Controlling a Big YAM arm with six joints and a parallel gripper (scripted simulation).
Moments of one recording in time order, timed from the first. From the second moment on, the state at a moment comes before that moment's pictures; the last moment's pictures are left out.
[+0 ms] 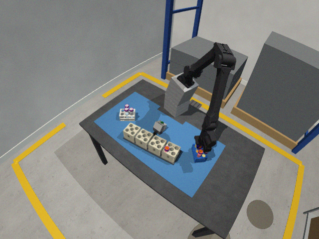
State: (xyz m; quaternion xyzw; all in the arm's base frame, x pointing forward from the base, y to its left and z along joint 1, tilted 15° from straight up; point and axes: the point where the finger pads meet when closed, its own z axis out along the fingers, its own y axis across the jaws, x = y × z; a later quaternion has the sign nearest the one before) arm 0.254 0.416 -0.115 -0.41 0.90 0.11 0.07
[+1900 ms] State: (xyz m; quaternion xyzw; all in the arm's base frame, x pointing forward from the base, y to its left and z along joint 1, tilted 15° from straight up) arm 0.250 0.381 0.010 -0.41 0.90 0.11 0.07
